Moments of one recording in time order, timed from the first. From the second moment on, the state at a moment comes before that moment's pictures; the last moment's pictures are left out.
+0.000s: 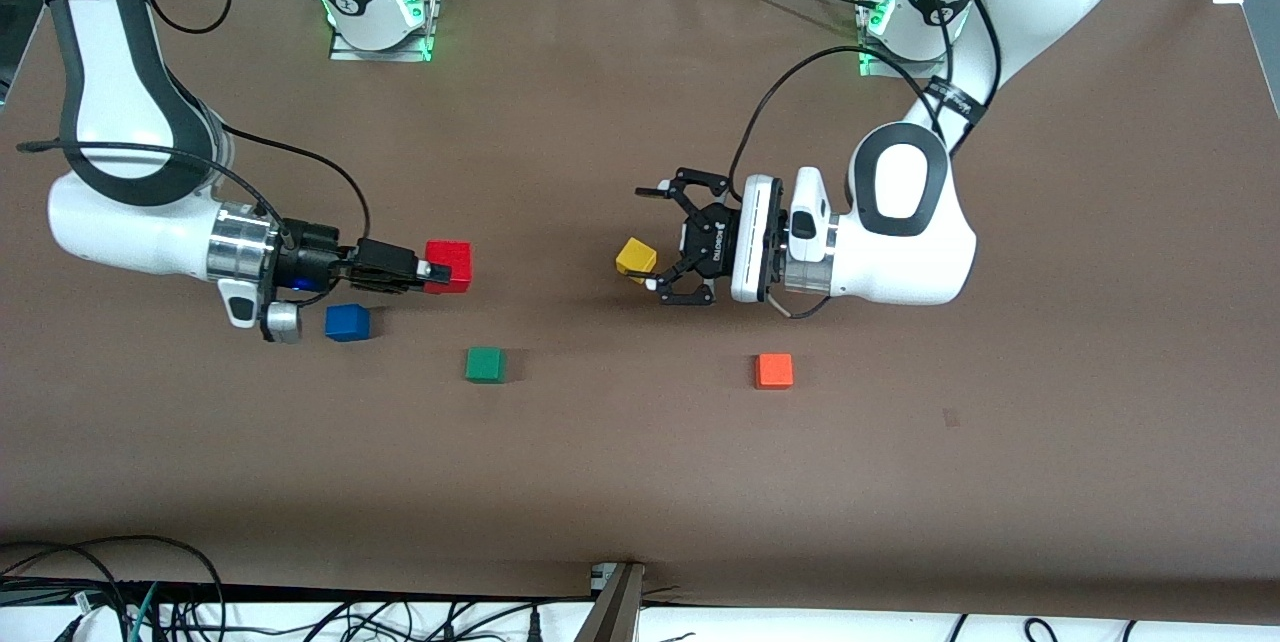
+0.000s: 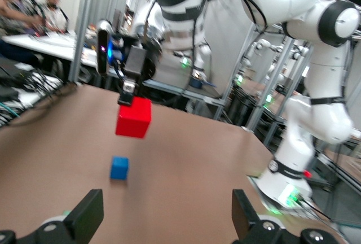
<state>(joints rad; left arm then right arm) 0.02 0.61 -0.57 -1.51 -1.16 2.03 1.61 0.09 0.32 0.02 -1.79 1.13 1.95 -0.38</state>
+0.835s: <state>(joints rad) 0.01 0.29 -0.37 -1.54 -0.78 1.59 0.98 0.09 0.25 -0.06 -1.81 0.34 1.98 -0.12</state>
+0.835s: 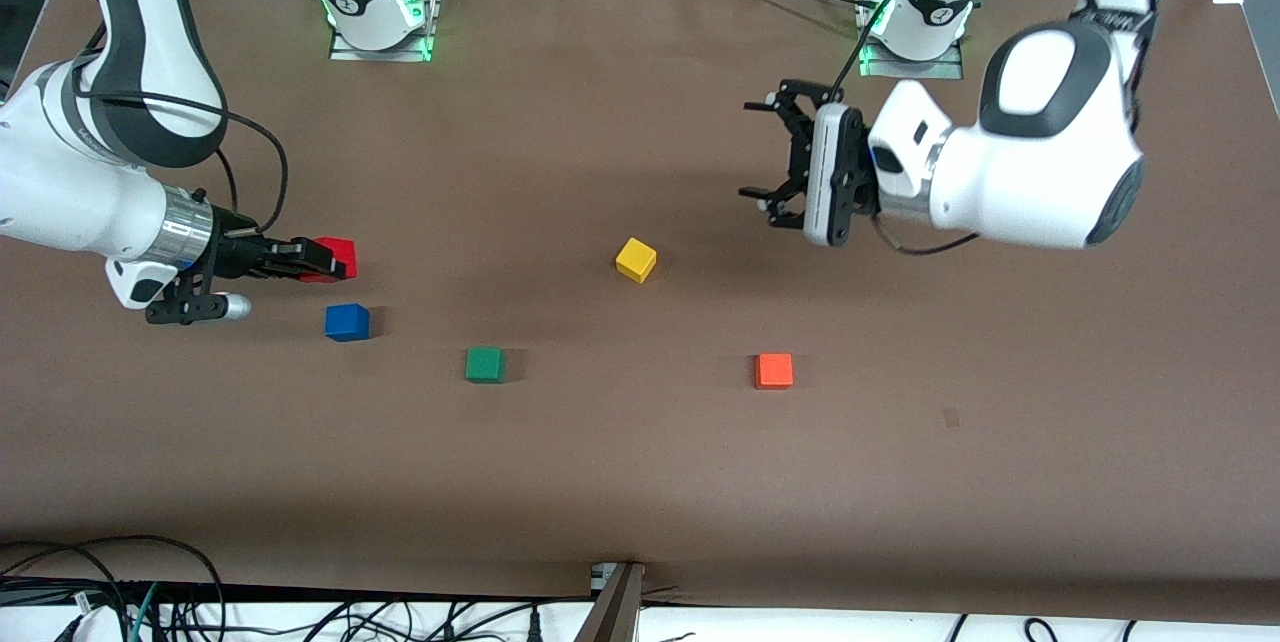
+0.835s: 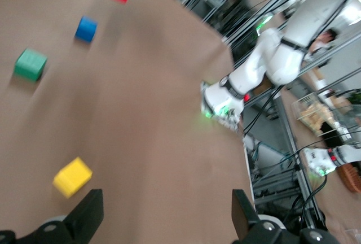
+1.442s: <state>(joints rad) -0.03 0.09 -0.20 -1.74 -0.26 1.63 0.54 0.11 0.26 -0.06 -2.08 0.16 2.43 -0.12</state>
